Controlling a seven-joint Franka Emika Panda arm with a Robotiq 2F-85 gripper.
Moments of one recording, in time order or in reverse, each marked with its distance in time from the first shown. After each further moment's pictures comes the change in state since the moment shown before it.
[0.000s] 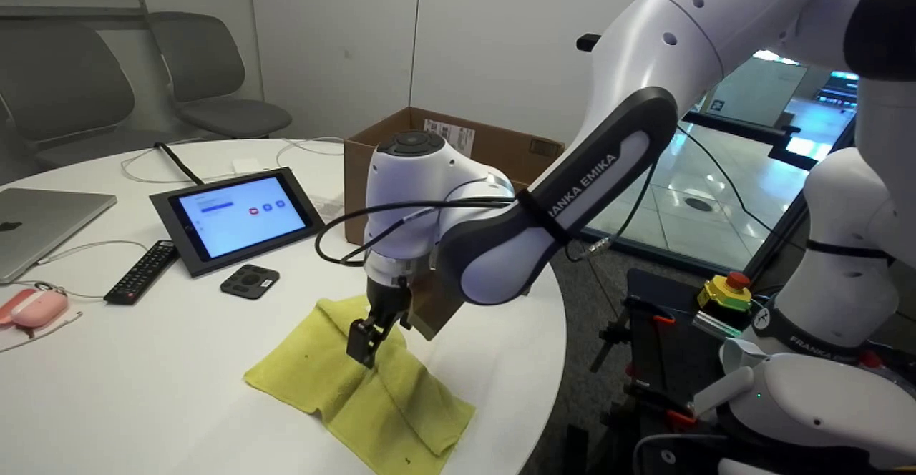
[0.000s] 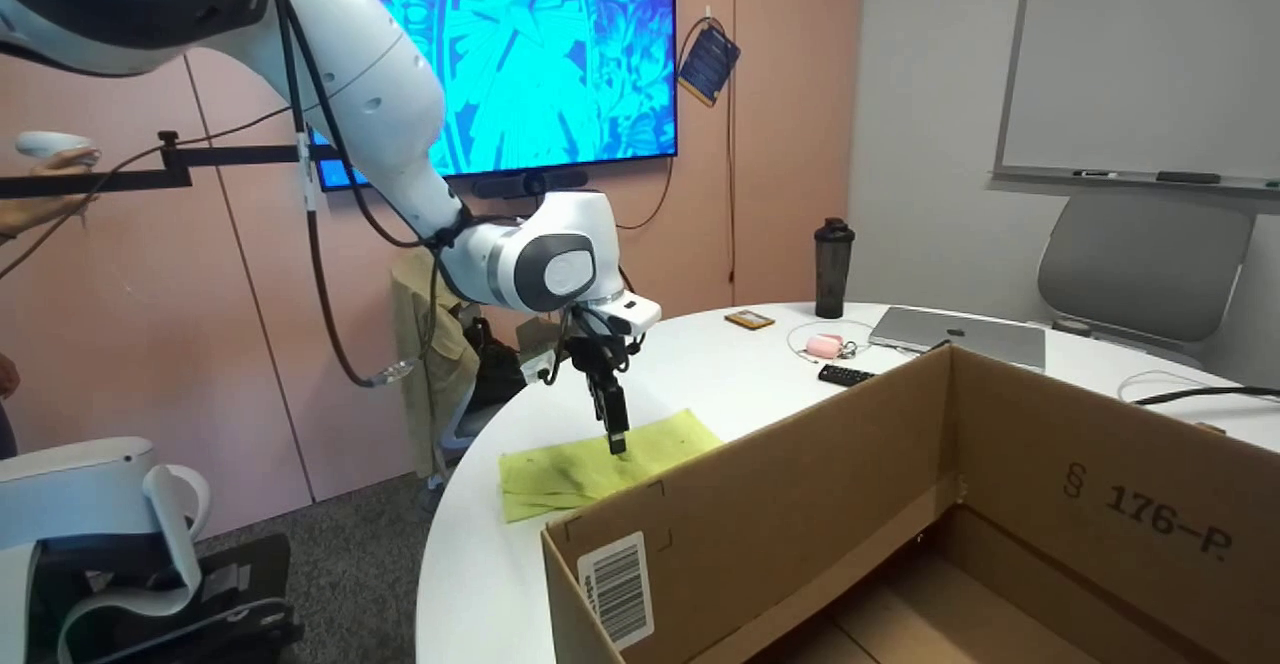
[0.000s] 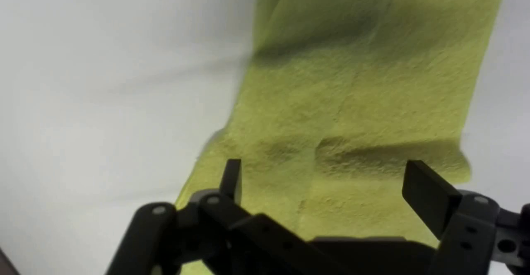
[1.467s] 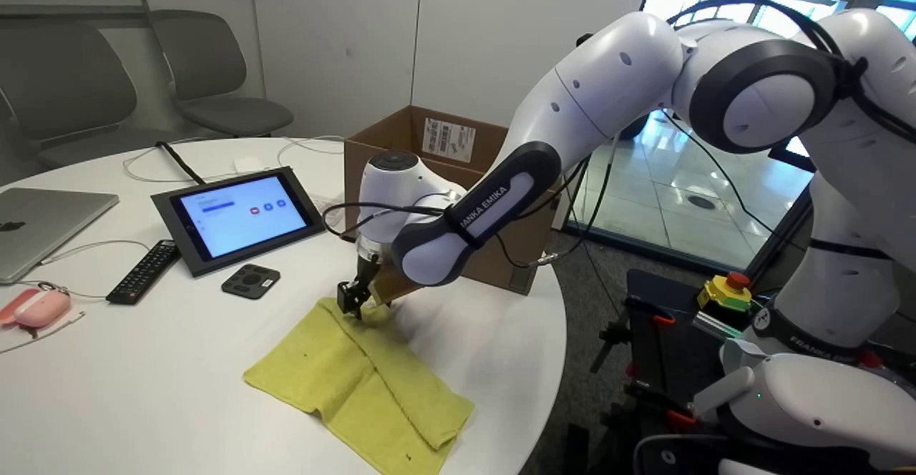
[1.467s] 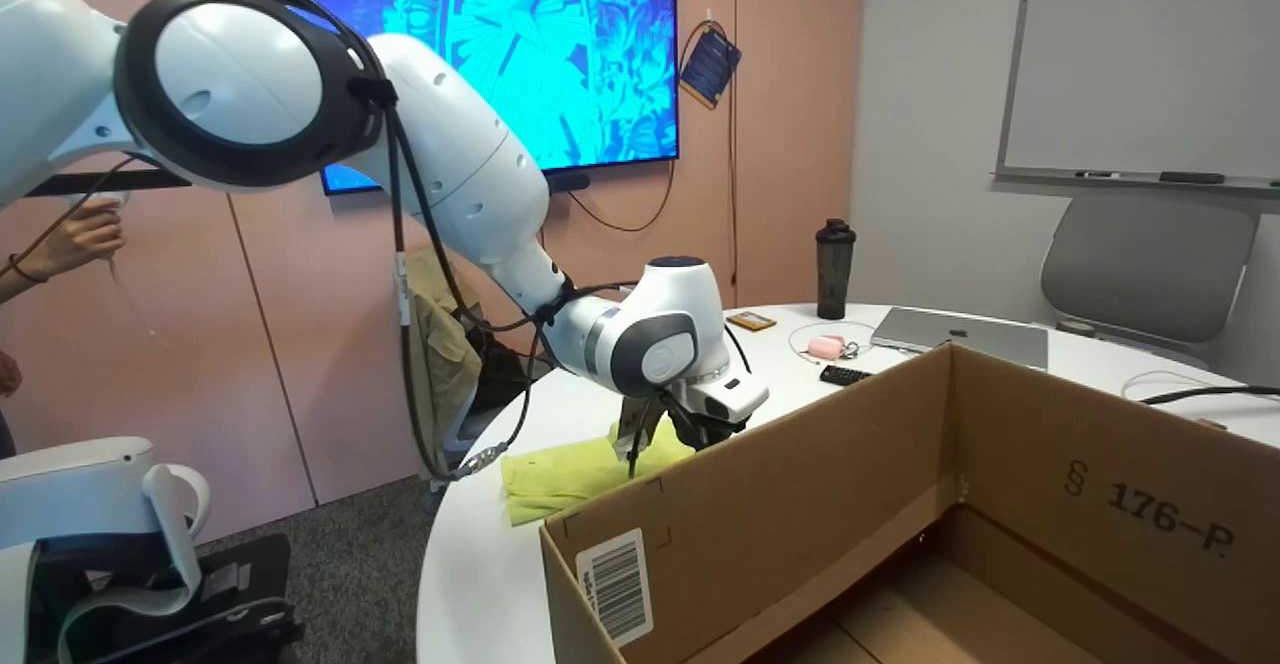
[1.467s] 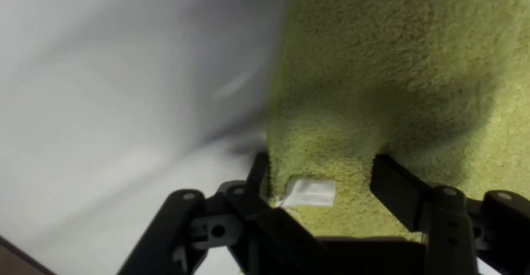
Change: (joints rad) arm -0.147 0.290 -0.062 0.284 0.054 0.069 0.127
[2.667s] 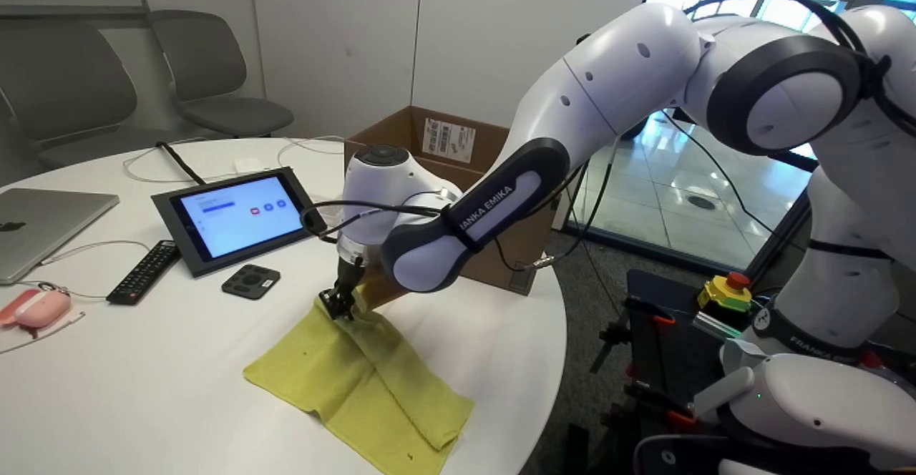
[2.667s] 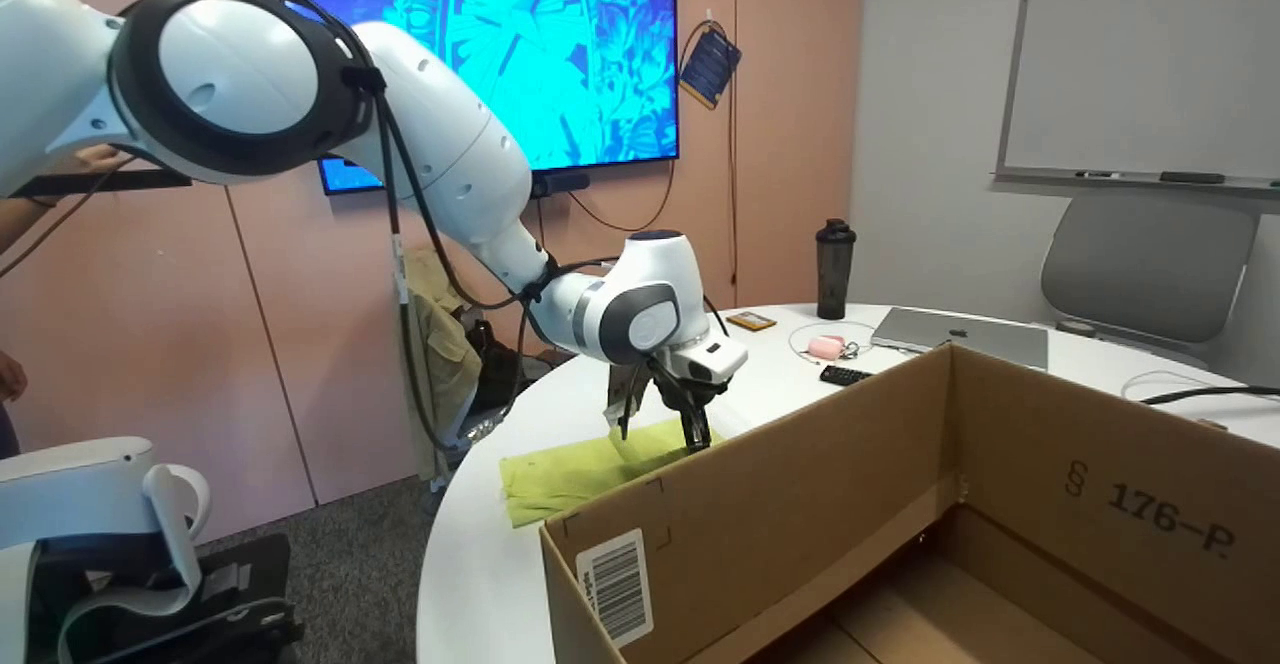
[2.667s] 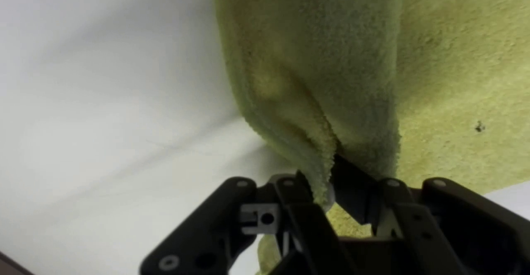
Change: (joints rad) arm 0.057 -0.021 0.004 0.029 -0.007 -0.002 0.000
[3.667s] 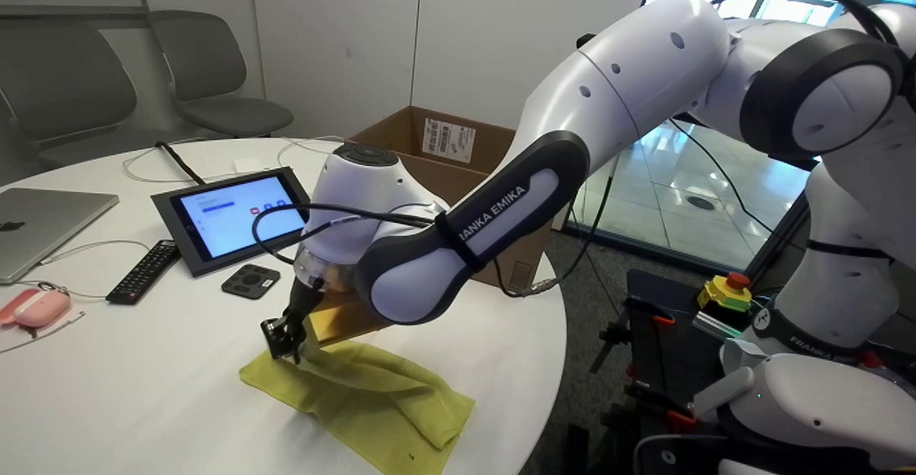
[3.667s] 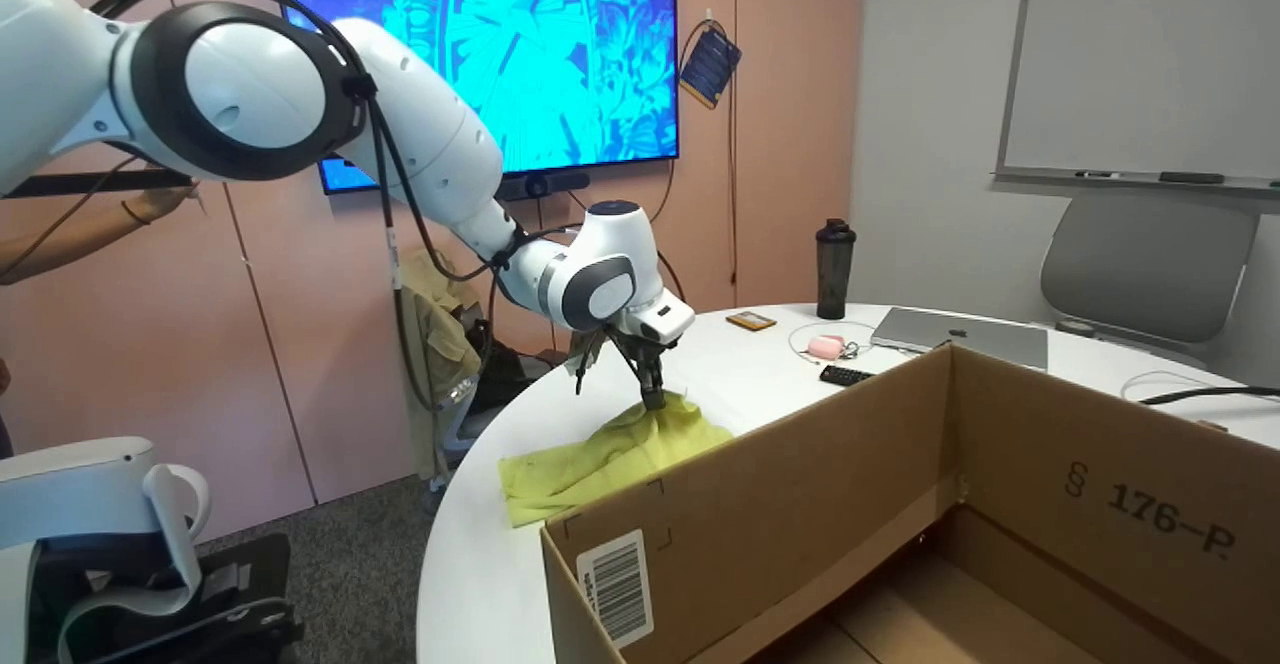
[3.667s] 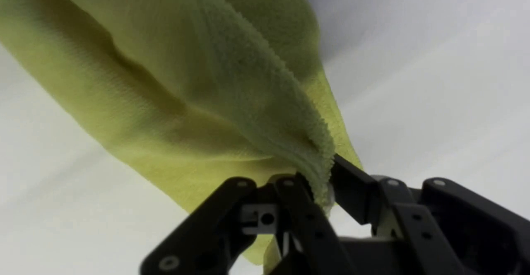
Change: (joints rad) arm 0.050 -0.003 0.113 0.062 0.095 0.063 0.075
